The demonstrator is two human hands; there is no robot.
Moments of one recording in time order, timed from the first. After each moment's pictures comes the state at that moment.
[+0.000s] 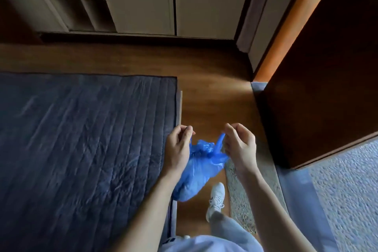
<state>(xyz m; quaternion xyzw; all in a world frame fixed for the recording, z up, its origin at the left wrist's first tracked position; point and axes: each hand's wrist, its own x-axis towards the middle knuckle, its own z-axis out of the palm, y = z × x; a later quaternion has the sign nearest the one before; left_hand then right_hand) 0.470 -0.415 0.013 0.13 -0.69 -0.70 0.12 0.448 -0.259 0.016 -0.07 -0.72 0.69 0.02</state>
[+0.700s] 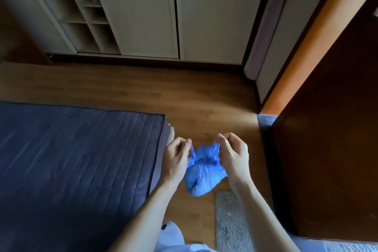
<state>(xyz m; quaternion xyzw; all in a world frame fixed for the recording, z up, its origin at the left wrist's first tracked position) 0.151 -0.305 0.017 0.18 -0.68 -0.70 0.11 0.118 -0.158 0.038 -0.04 -0.73 0.68 -0.02</state>
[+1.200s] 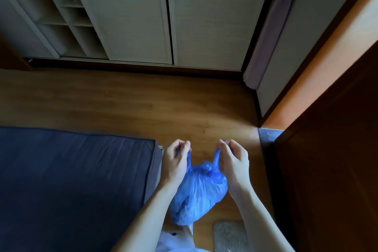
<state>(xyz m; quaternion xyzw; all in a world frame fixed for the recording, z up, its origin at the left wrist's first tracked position) -0.076 -0.344 -0.007 0.21 -0.70 -0.68 0.10 -0.098 -0.194 0.014 -0.10 -0.72 0.69 -0.05</state>
